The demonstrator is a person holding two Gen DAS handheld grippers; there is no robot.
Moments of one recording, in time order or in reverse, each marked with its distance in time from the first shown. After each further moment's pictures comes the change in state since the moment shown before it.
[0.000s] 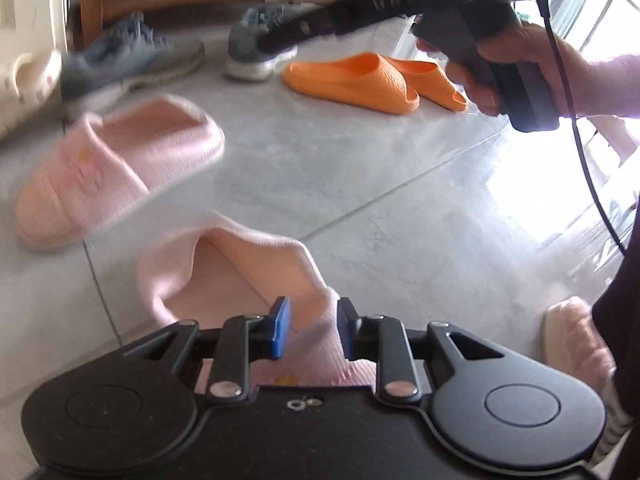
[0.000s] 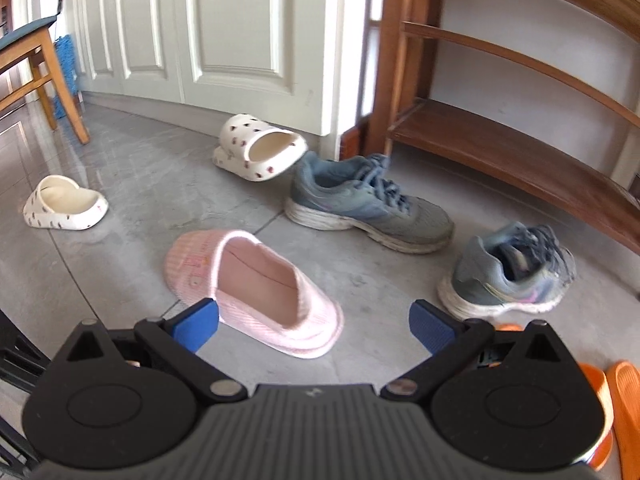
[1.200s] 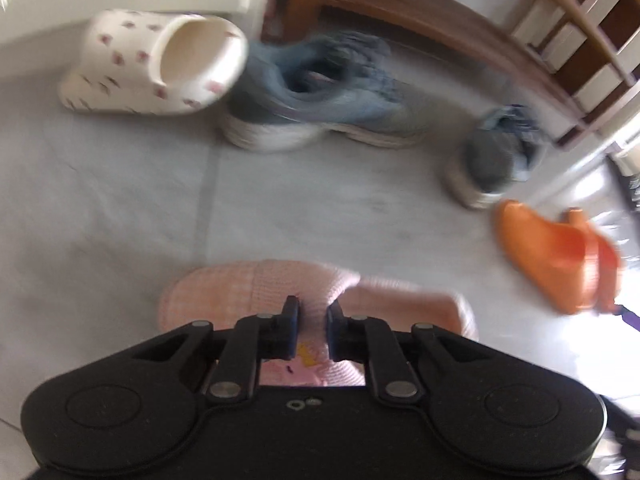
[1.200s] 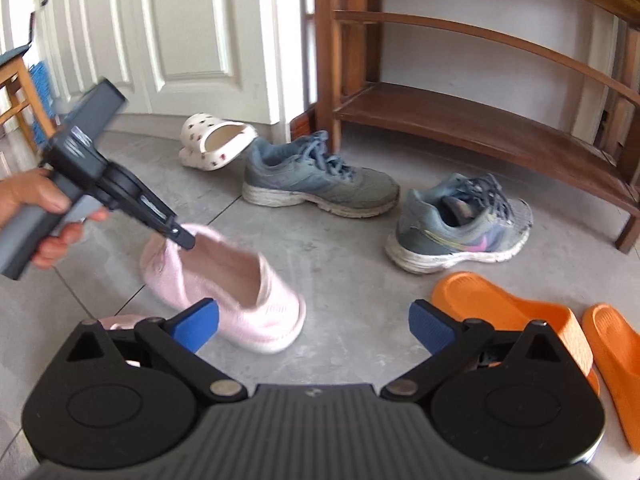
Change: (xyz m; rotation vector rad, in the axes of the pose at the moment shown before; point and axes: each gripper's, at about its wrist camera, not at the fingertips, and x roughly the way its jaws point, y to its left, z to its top) left arm 0.059 0.111 0.130 -0.608 0.081 0.160; right arm -0.031 -0.054 -0.039 0.125 -0.023 -0.042
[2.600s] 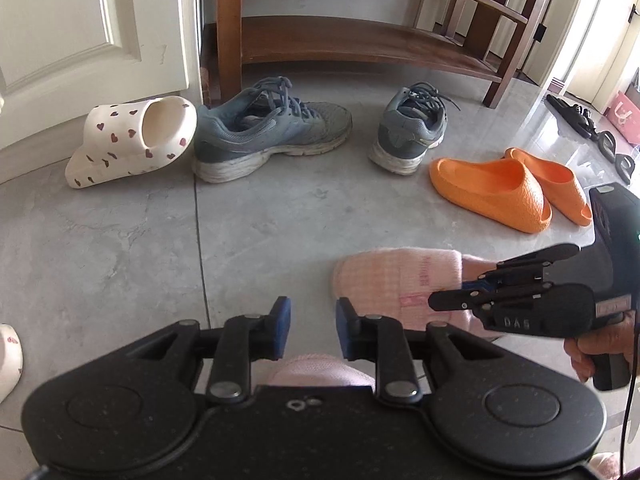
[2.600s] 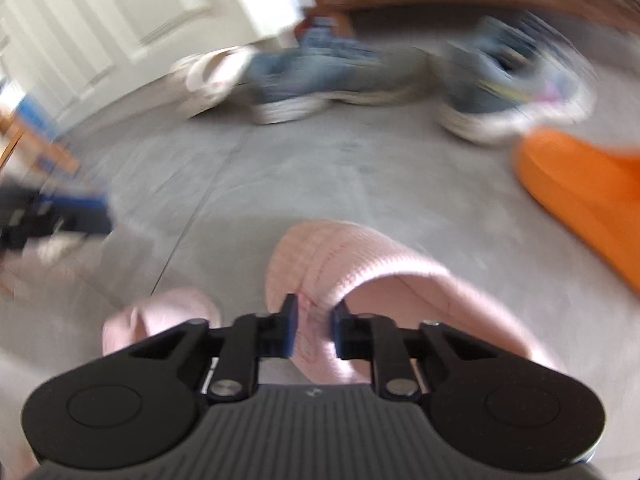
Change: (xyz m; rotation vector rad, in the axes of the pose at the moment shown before) left arm -0.071 -0.024 -0.080 0.309 -0.186 0.107; right arm 0.075 0.023 -0.032 0.110 0.221 0.234
